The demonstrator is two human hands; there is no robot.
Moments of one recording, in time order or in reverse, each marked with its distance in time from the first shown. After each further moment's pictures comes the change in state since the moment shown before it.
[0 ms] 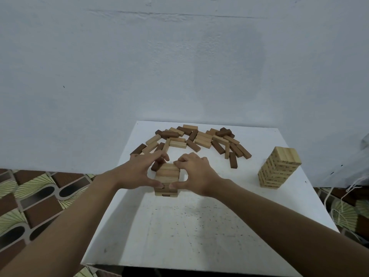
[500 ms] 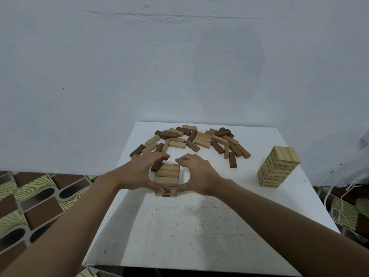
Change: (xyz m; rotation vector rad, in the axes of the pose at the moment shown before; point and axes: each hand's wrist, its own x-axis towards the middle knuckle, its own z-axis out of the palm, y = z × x) left_hand 0.003 0.012 0.002 0.048 0.018 0.005; right_hand -0.003 0.002 -0.004 0.123 -0.044 0.091
